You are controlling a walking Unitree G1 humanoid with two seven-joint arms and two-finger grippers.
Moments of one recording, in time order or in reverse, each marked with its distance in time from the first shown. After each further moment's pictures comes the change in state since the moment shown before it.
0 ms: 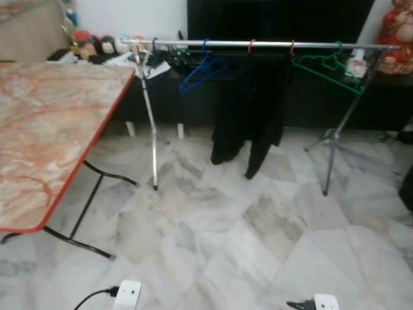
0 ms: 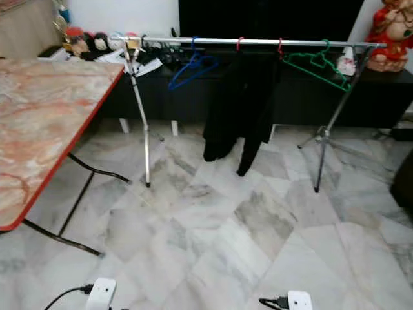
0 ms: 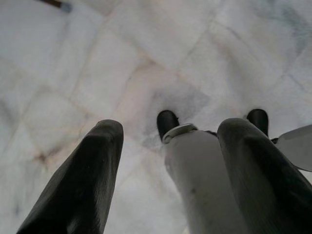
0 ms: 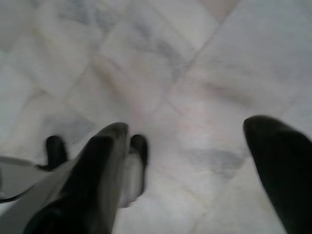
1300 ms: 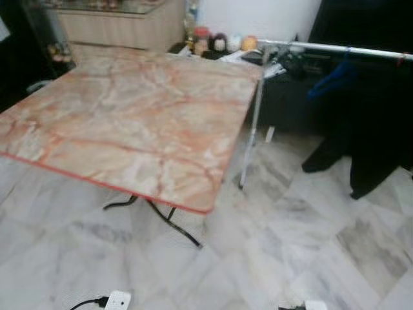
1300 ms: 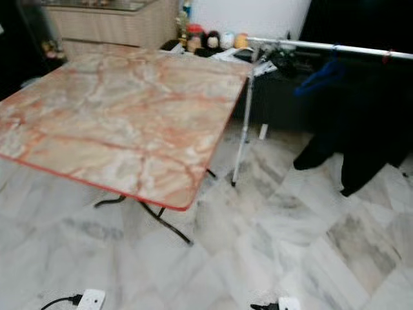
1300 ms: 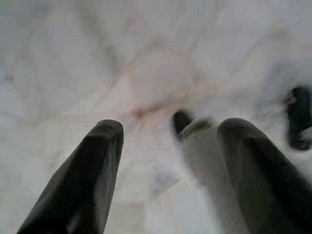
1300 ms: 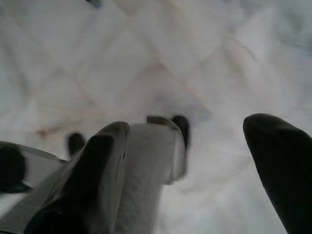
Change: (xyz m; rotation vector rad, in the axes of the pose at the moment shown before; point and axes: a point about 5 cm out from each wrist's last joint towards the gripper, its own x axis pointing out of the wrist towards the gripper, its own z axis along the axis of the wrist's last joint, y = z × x) left arm -0.001 0.006 -0.003 0.054 0.011 0.001; right arm -0.002 0.007 -0.011 0.004 0.024 0.073
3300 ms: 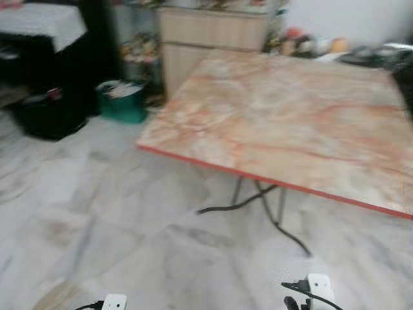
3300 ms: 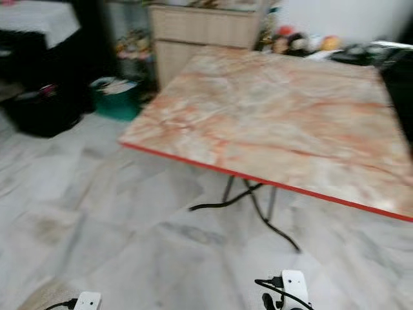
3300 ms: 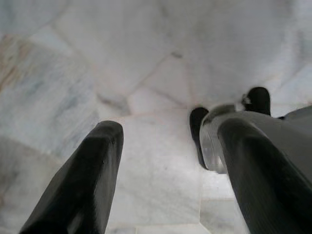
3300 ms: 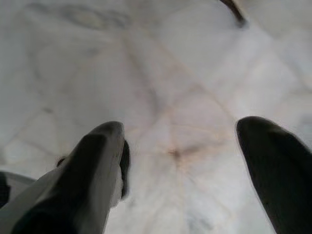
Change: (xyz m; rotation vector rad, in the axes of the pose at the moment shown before) left arm -0.008 0.023 -0.024 -0.101 0.035 0.068; right arm 0.010 0.001 0.045 -0.043 -0.047 -0.024
